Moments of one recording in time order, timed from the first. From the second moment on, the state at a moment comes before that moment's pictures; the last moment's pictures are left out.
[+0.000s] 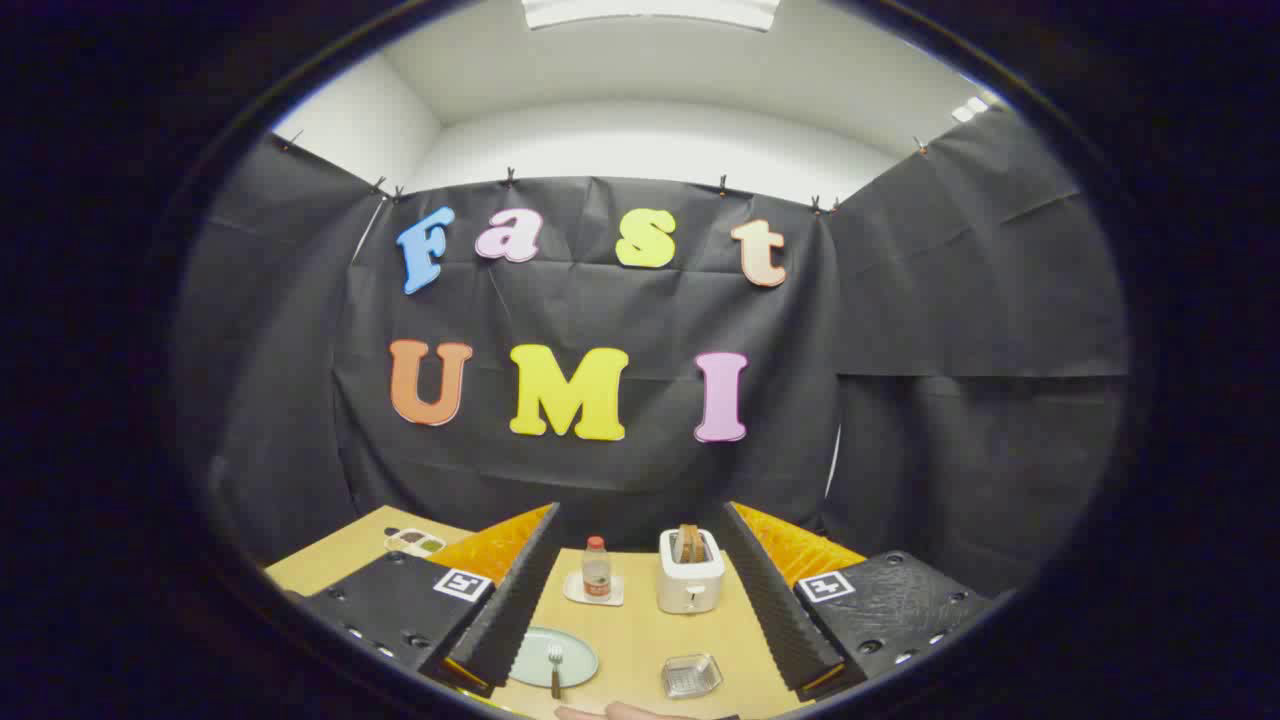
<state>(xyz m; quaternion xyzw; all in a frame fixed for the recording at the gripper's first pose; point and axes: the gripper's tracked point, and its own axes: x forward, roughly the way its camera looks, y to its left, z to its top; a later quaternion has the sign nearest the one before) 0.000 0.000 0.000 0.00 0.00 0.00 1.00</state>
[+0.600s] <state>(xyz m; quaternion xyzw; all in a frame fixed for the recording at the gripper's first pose) 0.001 0.013 -0.024 0.02 0.03 -0.01 1.00</state>
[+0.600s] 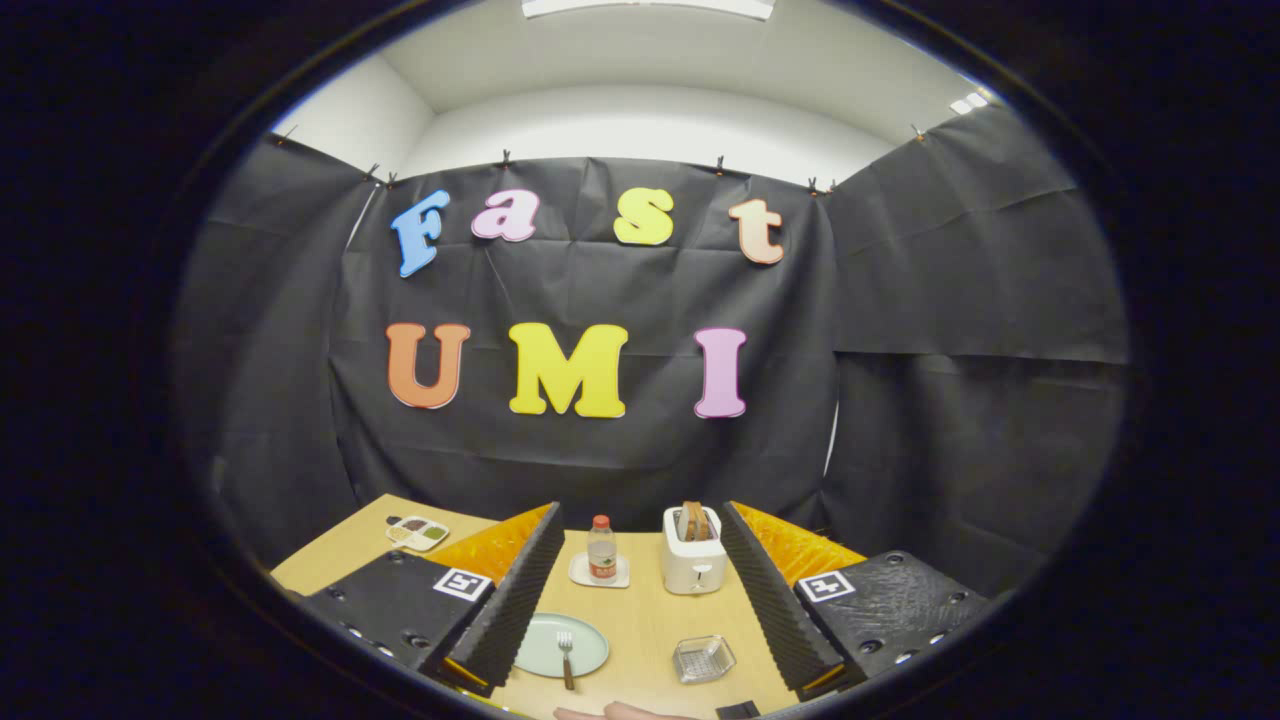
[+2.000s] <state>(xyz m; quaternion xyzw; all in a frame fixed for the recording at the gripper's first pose) 0.097 0.145 -0.399 -0.01 0.39 0.11 0.92</state>
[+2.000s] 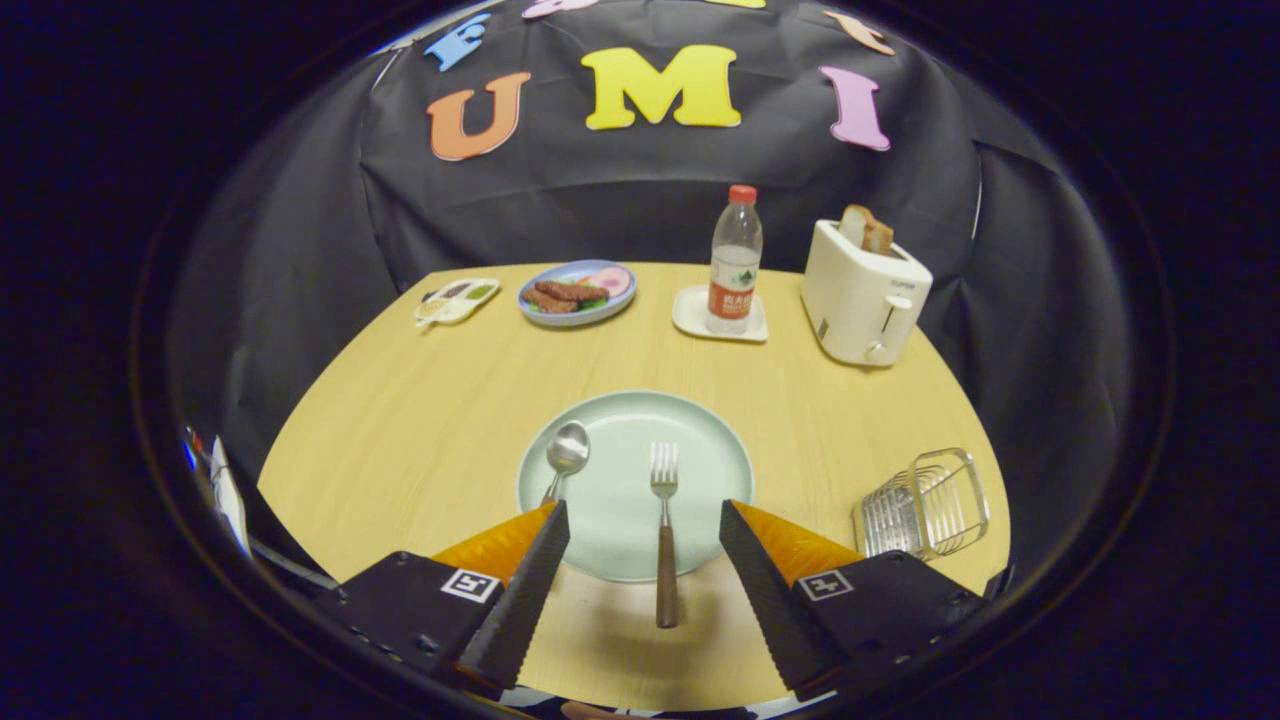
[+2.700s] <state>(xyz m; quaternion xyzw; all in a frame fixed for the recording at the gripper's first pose) 0.111 0.138 -0.479 -0.01 0.48 0.06 0.87</state>
